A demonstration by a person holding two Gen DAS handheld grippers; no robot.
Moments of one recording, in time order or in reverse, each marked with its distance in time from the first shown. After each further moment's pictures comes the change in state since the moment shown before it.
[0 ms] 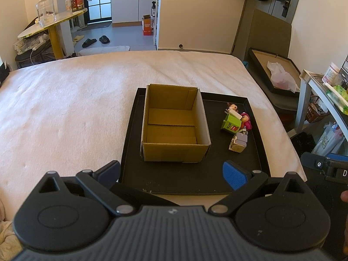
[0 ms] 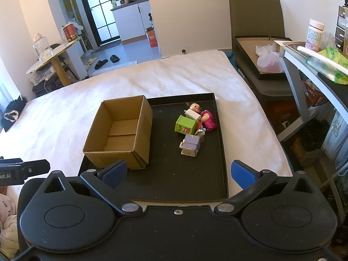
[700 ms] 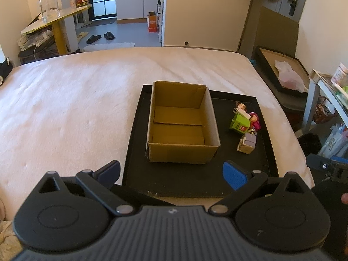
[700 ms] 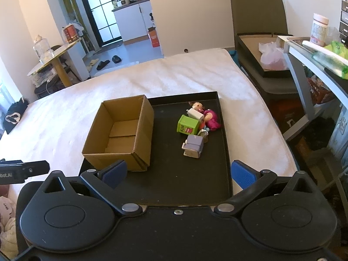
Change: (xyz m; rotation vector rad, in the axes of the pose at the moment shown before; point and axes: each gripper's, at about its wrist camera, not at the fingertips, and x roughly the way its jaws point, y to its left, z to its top) left arm 0.021 0.006 0.006 -0.020 0.018 0.027; right arm 0.017 -0.001 -0.002 0.014 0.000 0.012
